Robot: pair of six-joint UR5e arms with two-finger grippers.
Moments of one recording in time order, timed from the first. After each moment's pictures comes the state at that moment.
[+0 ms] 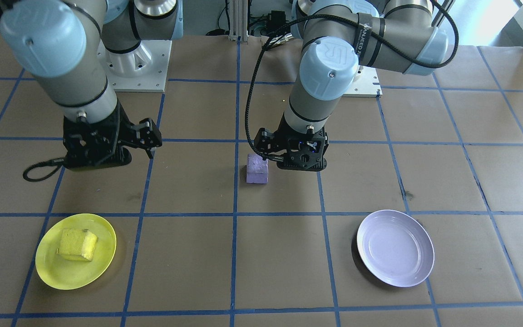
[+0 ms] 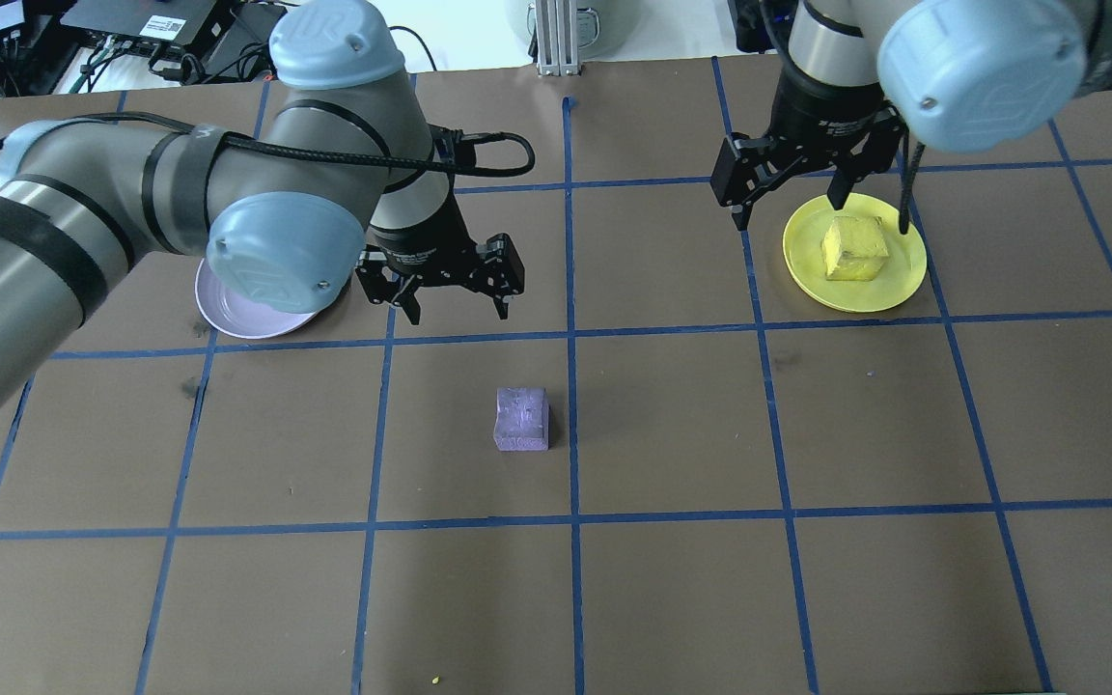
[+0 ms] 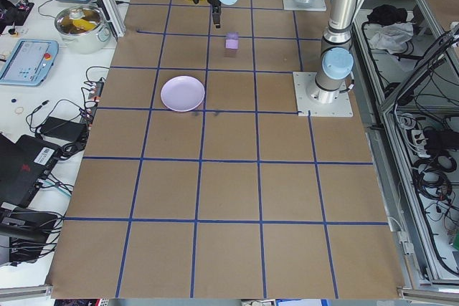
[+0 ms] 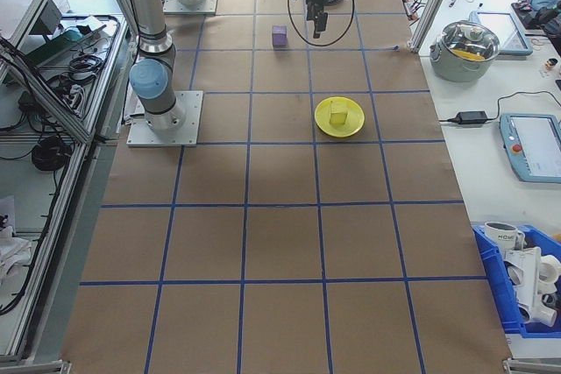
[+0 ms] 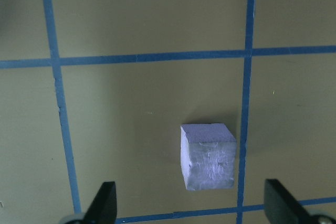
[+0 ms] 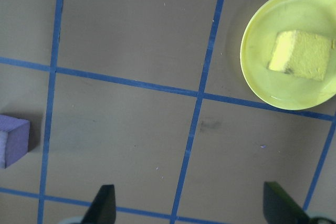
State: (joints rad) left arm -1.78 -1.77 -1.69 -1.33 1.48 -0.19; right arm 1.63 -1.41 1.52 -1.63 -1.58 -0.13
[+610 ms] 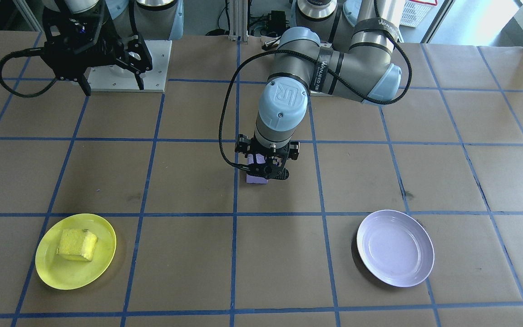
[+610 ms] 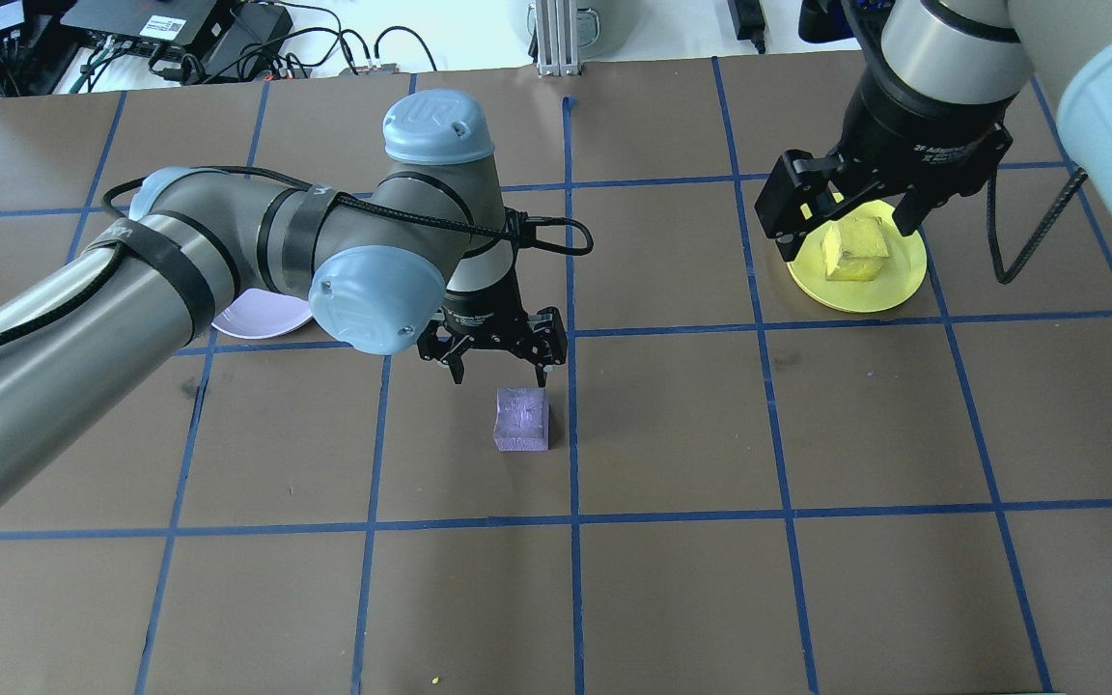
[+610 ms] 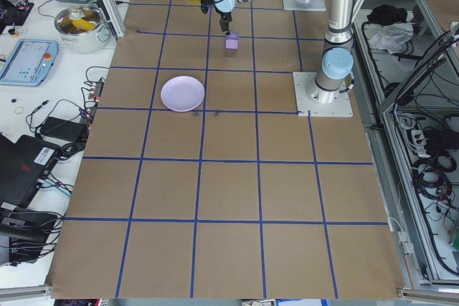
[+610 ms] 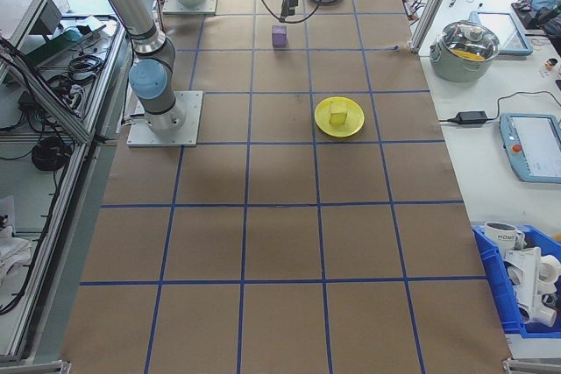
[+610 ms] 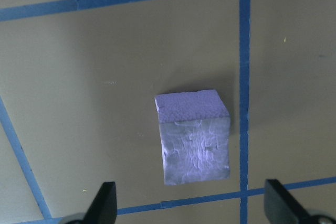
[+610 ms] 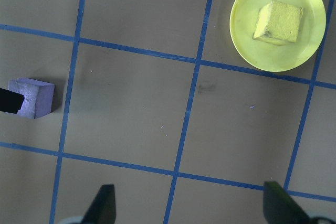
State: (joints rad) left arm -1.87 -1.87 -1.74 -1.33 1.47 -0.17; right arm 1.63 -1.65 1.57 -1.52 -1.58 -0.13
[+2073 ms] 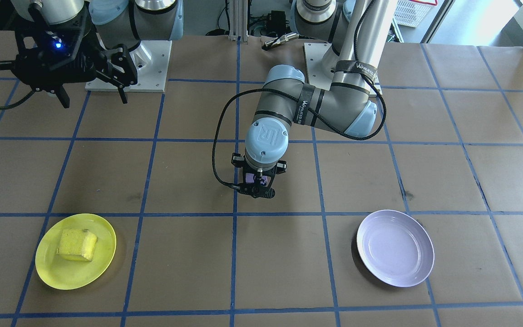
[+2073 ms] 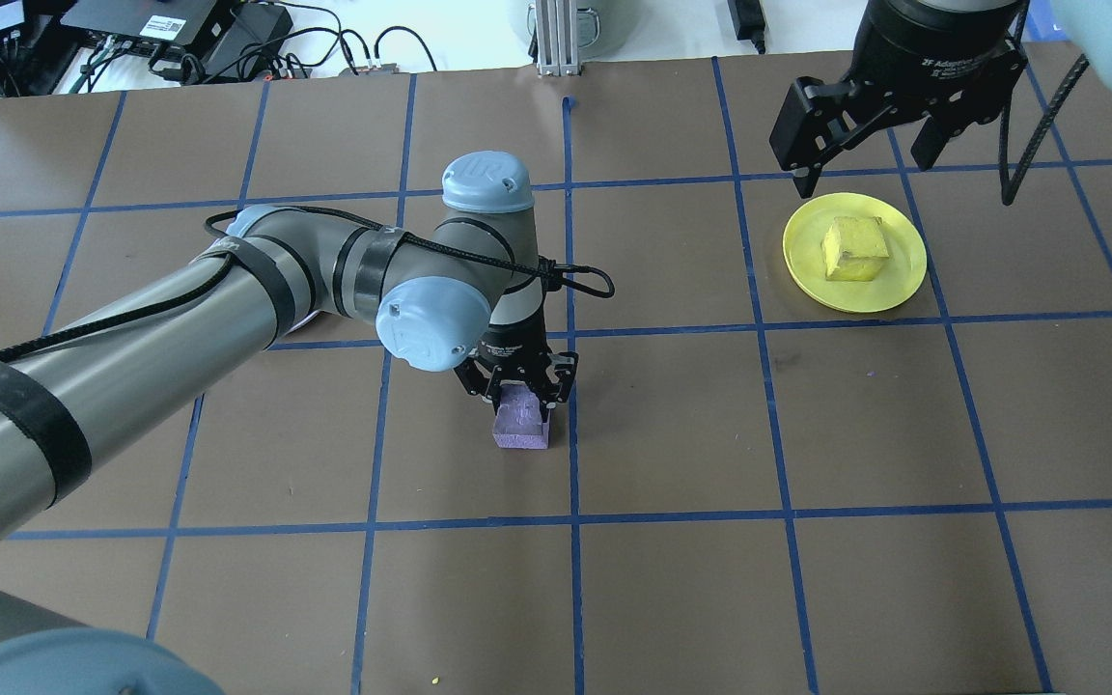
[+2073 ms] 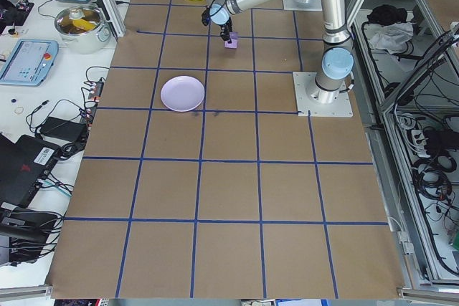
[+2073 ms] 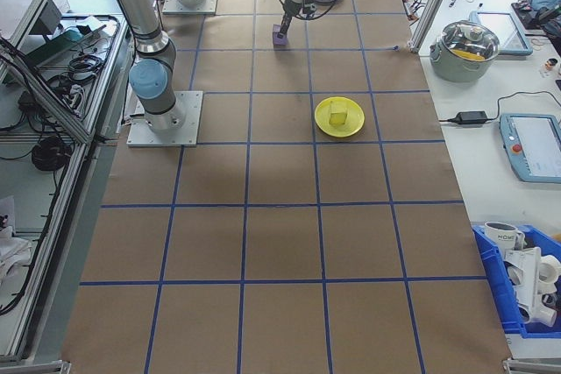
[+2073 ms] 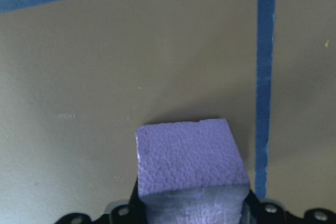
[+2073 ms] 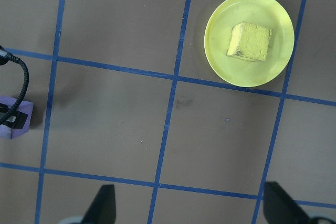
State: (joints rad) left arm -1.89 -2.01 -1.75 -1.27 1.47 -0.15; right arm 1.62 -1.55 1.43 -1.47 -1.63 -0.13
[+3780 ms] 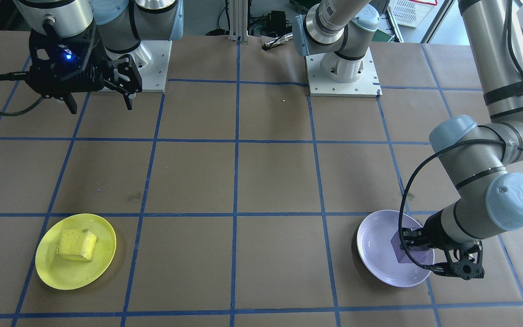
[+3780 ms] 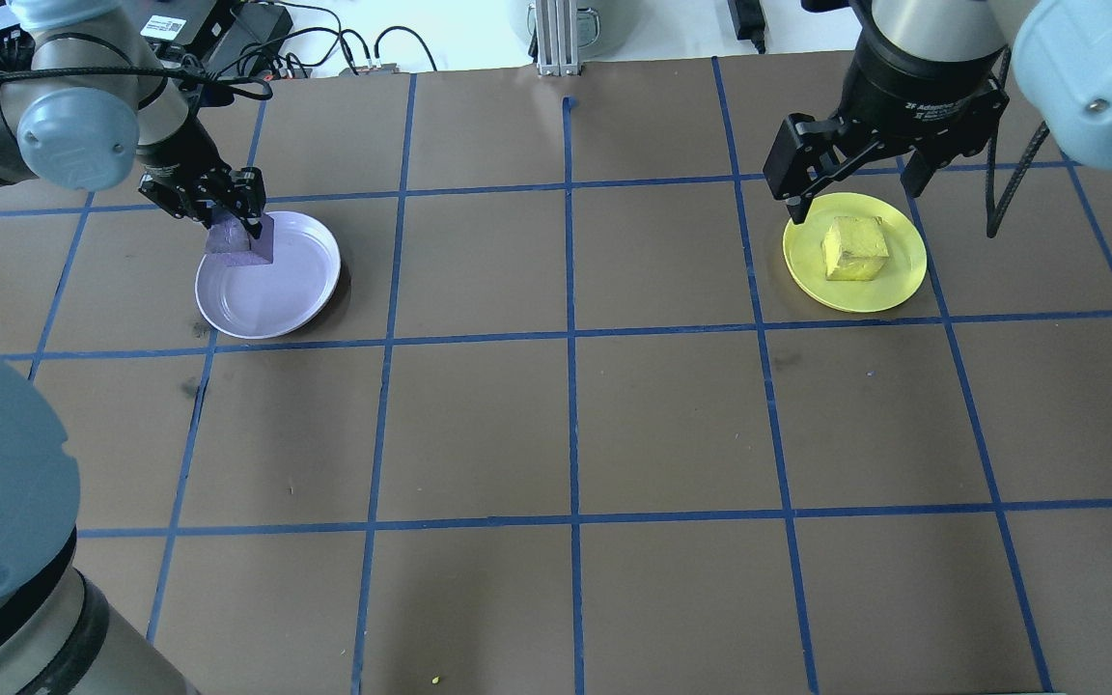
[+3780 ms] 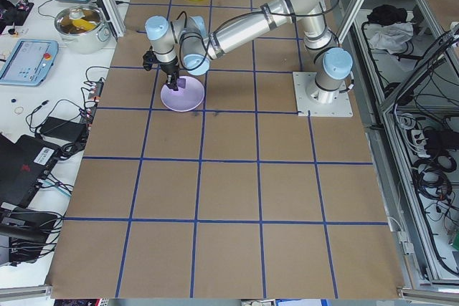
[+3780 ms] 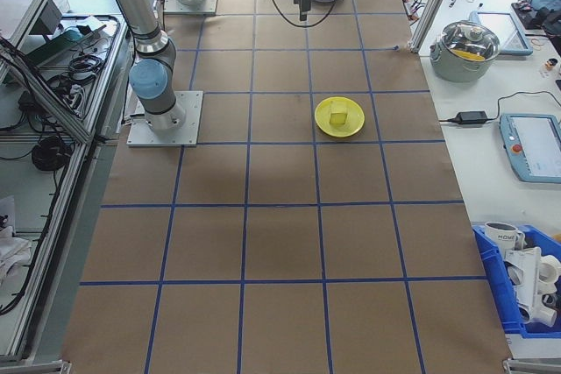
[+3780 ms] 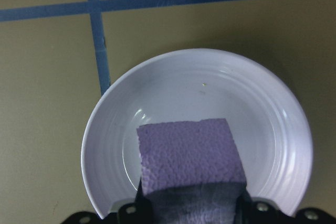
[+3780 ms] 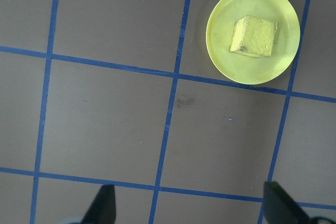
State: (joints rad) left arm -1.32 -2.10 -1.47 -1.19 1.59 0.32; right arm 1.62 -1.58 1.52 -1.54 -1.63 -0.12
